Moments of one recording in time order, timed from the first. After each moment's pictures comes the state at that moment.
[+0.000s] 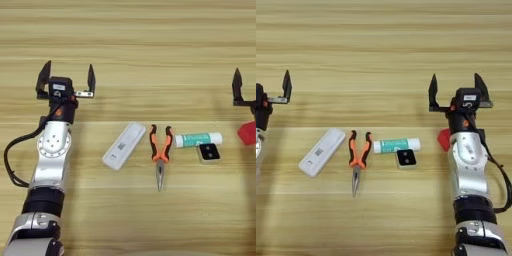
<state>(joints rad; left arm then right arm) -0.29 0.14 0.10 0.38 0.04 -0.46 0.00 -0.28 -0.25 -0.21 0.35 0.18 -0.42 0.14</state>
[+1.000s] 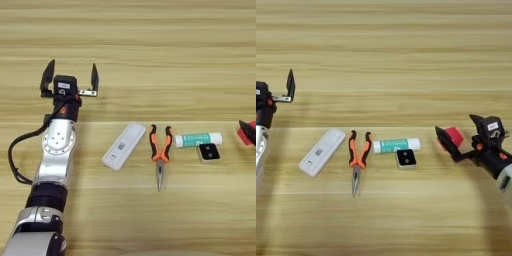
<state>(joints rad) -0.33 0.13 0.09 0.45 0.06 -0.49 0.02 0.12 -0.54 -0.24 -0.11 0.37 0.23 0.56</state>
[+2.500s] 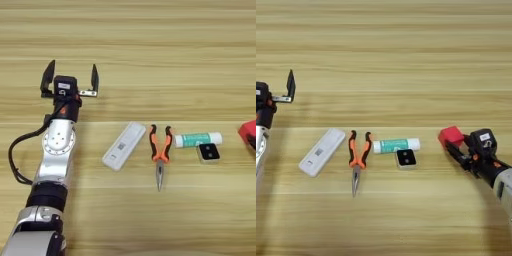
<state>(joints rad) -0.33 0.14 0.10 0.46 0.06 -0.50 0.02 0.07 -0.52 -0.21 0.05 0.28 0.23 0.58</state>
